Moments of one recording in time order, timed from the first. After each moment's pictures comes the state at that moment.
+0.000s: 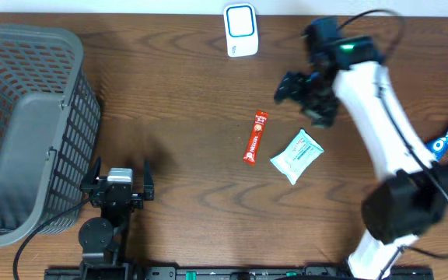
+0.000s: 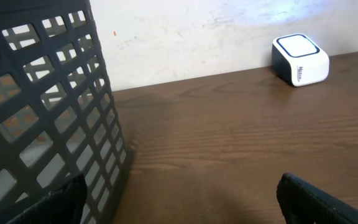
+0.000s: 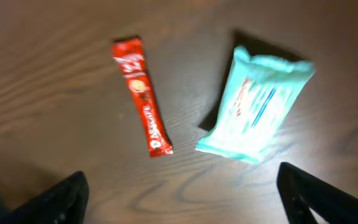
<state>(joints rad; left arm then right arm) 0.00 0.01 0.02 -0.12 0.01 0.16 0.29 1.93 1.79 -1.33 -0.13 0.83</state>
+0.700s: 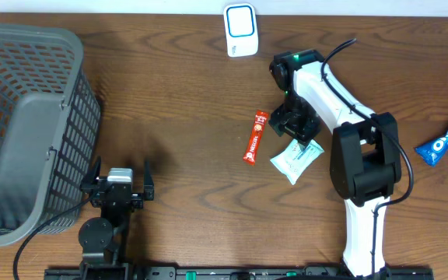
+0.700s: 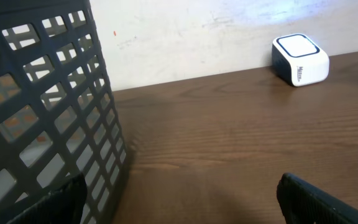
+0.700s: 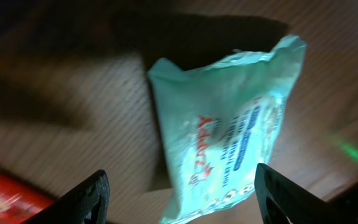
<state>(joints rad) 0.00 0.01 0.02 -0.12 0.01 0.16 0.33 2.23 1.78 -1.41 0.01 1.12</state>
